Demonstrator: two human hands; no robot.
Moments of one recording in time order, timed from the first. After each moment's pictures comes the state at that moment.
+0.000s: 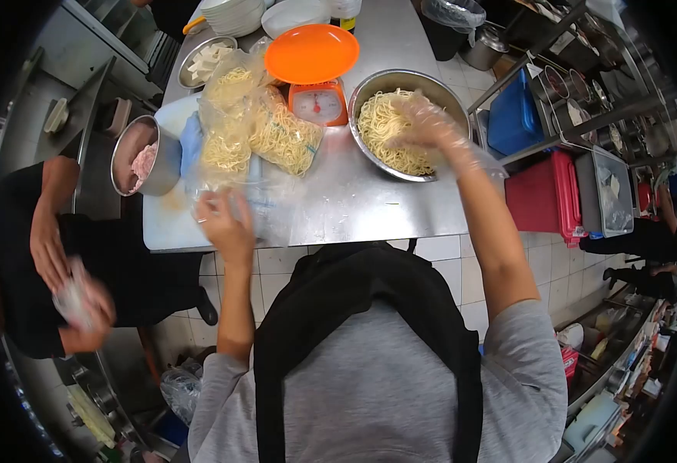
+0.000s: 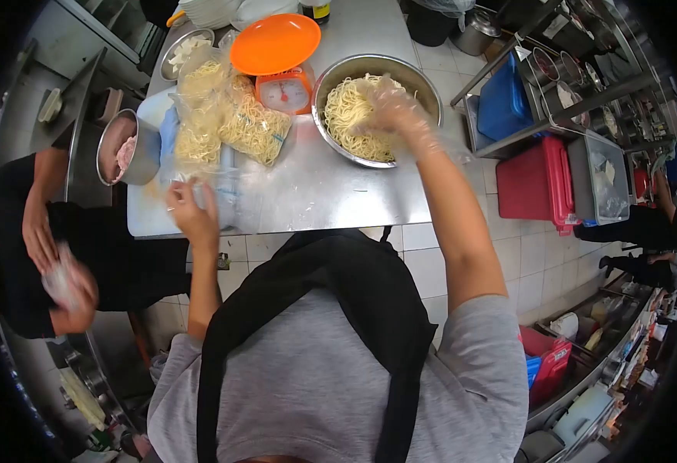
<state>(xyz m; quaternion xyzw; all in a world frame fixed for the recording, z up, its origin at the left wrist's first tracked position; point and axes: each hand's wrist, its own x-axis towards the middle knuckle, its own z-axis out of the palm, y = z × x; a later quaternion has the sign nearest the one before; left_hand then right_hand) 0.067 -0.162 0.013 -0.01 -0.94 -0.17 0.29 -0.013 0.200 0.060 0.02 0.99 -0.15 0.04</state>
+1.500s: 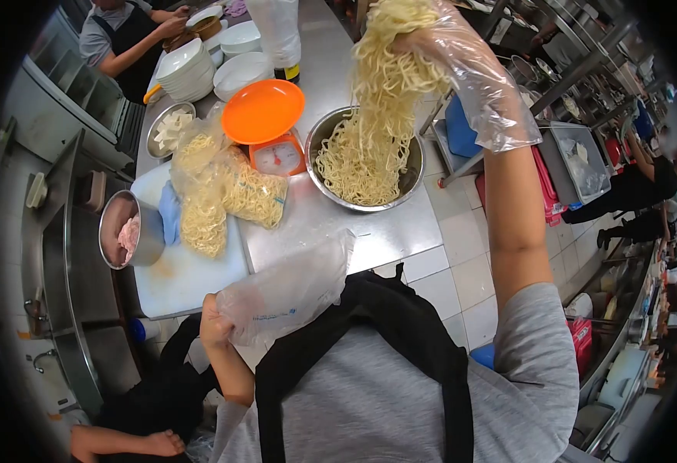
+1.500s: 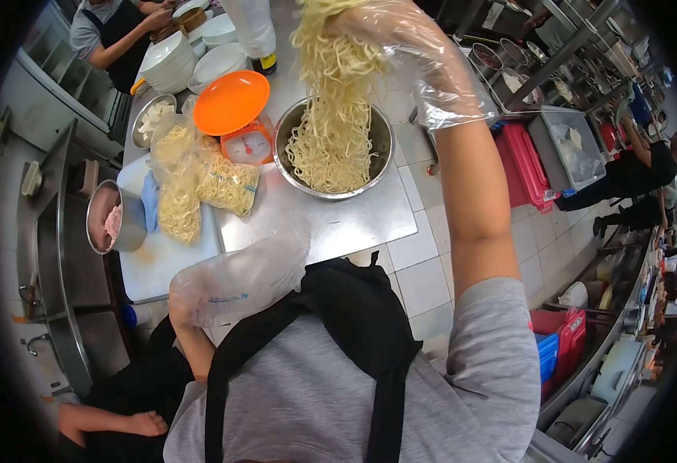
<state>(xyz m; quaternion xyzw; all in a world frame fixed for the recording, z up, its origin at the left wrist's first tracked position) 0.108 -0.190 0.061 -0.08 -0.52 -0.83 -0.19 -0.014 0.221 0.248 -0.06 0.91 -0.41 -0.11</state>
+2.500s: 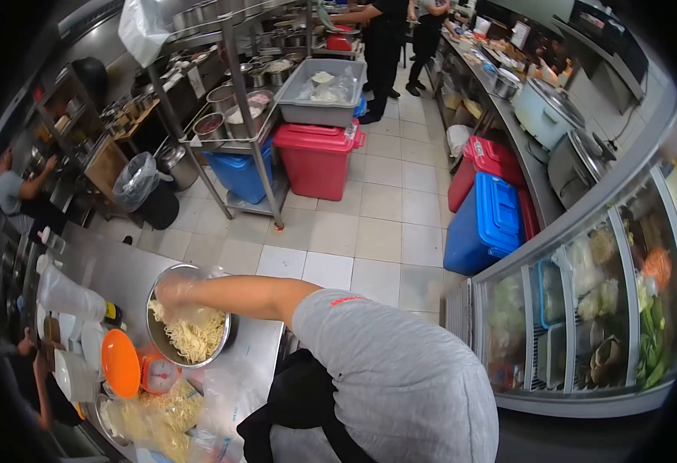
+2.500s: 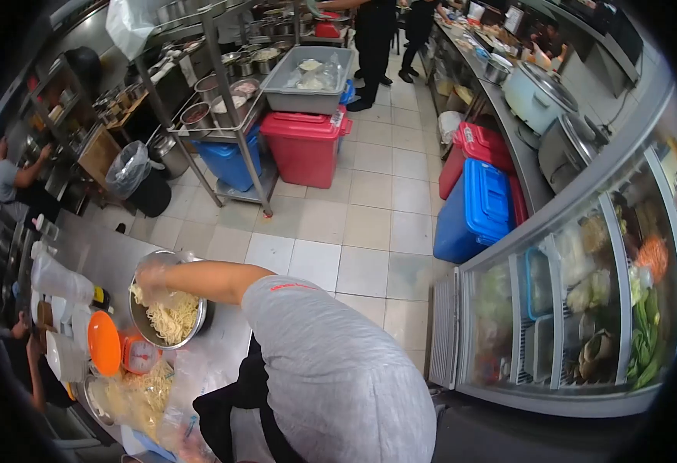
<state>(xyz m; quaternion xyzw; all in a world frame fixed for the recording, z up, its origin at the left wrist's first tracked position) 0.082 -0.175 0.061 -0.14 -0.78 -0.57 -0.23 -0.059 0.227 0.029 0.14 0.96 -0.22 -0.07</state>
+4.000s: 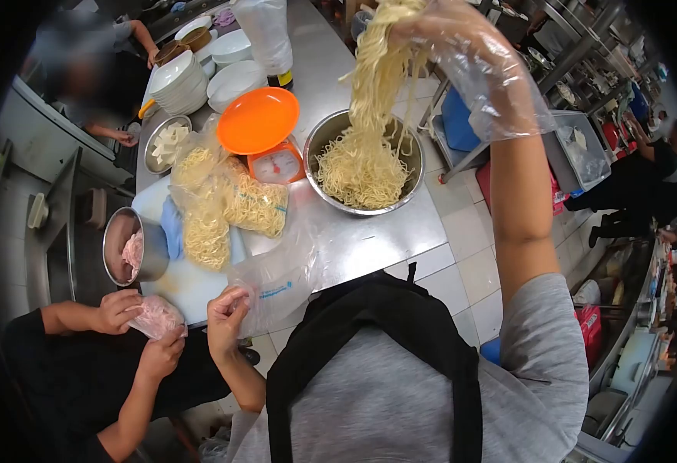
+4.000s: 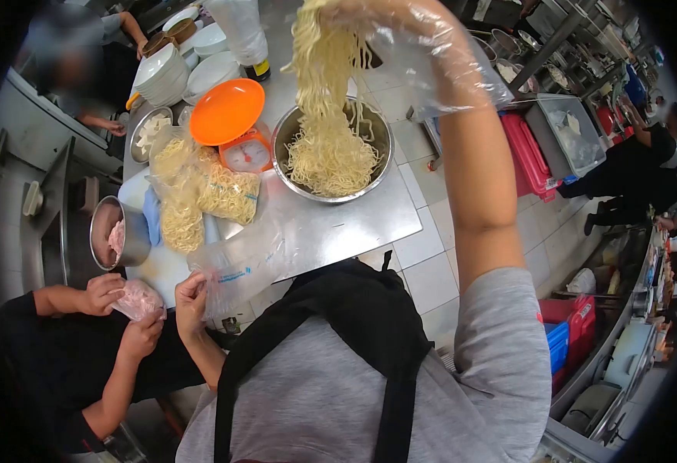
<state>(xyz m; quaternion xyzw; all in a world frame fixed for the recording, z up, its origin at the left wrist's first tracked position) 0.091 -0.193 0.051 -0.09 -0.69 -0.70 -0.16 0.027 0.219 0.266 -0.15 0.78 -0.57 -0.23</state>
